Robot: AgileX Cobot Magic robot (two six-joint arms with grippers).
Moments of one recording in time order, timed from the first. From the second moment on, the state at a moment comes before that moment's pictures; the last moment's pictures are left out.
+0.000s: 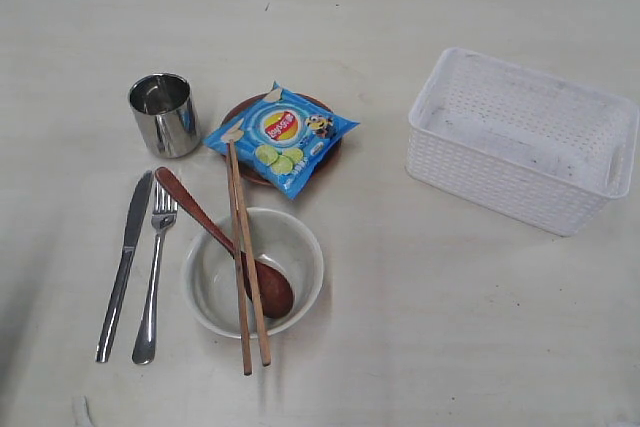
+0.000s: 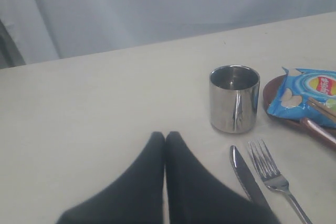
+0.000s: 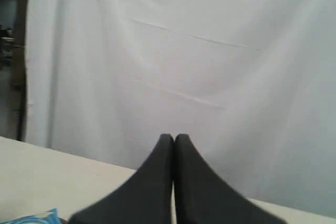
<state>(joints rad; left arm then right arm) -0.17 0.00 0.00 0.06 0.32 0.04 0.29 0.01 -0.21 0.00 0.11 -0.10</state>
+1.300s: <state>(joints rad) -0.17 0.00 0.00 0.06 0.32 0.04 0.16 0.01 0.00 -0.10 0.31 -0.07</state>
